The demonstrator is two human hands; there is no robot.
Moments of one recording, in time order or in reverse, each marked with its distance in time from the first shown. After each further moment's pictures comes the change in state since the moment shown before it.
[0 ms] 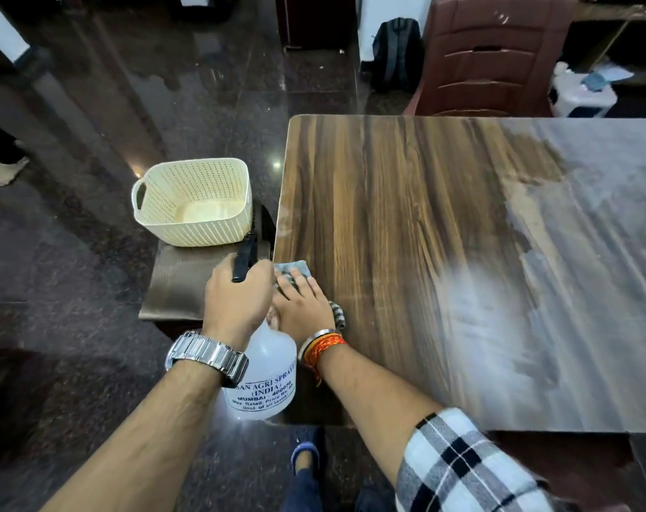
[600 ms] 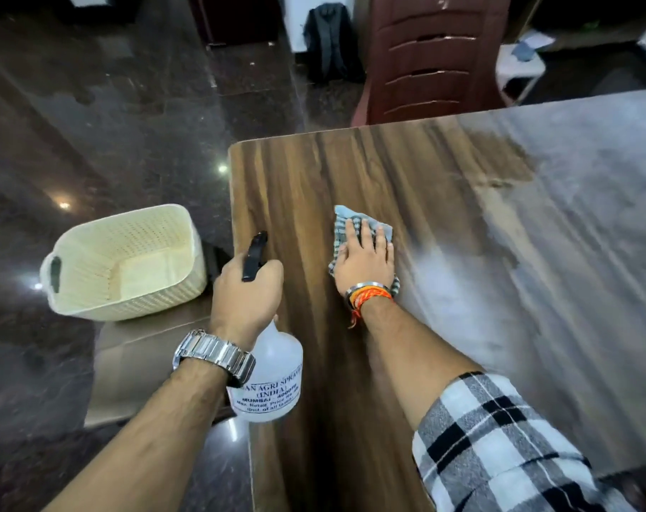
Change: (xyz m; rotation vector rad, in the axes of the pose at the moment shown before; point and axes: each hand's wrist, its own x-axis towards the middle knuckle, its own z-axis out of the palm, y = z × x) left_hand 0.122 0.050 0.079 0.100 -0.236 0.058; right_hand 0.118 0.163 -0.057 0.031 0.302 0.696
